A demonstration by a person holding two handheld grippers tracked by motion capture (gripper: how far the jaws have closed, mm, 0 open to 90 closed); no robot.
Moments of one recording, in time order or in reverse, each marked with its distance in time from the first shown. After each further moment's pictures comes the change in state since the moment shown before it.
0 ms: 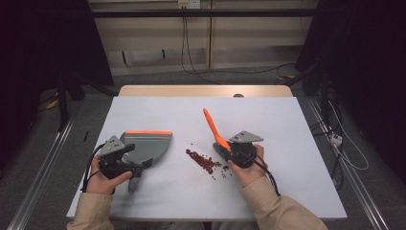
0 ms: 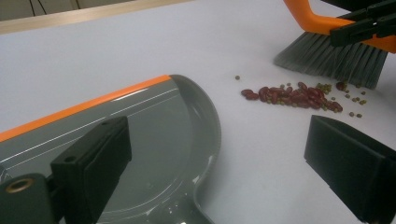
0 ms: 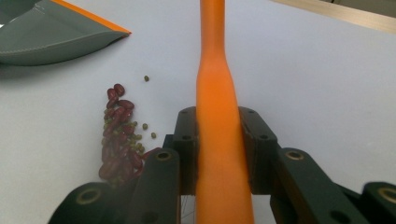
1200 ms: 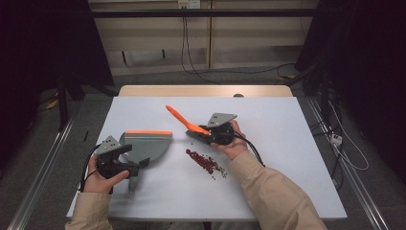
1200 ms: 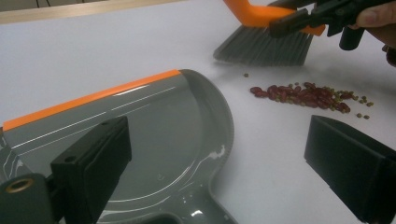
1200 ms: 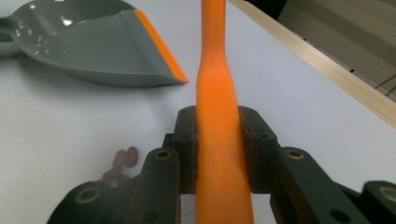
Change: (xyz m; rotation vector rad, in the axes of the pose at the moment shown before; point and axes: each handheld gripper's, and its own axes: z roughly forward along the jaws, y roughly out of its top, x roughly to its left) left arm 0.010 -0.006 -0.003 -0.004 0.008 -0.039; right arm -0.008 0.050 0.085 -0.103 0.366 -0.422
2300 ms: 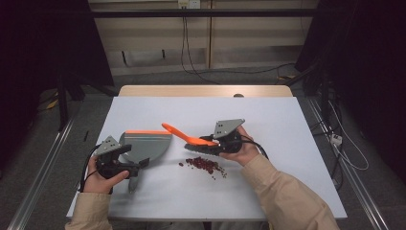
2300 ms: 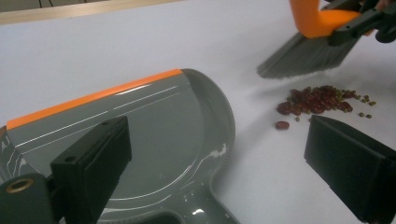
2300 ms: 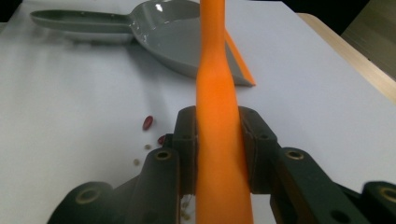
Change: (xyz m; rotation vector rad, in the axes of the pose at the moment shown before) left arm -0.001 0.000 0.000 0.005 0.006 0.007; right arm 0.013 0.004 -0.037 -0.017 0.176 -0.101
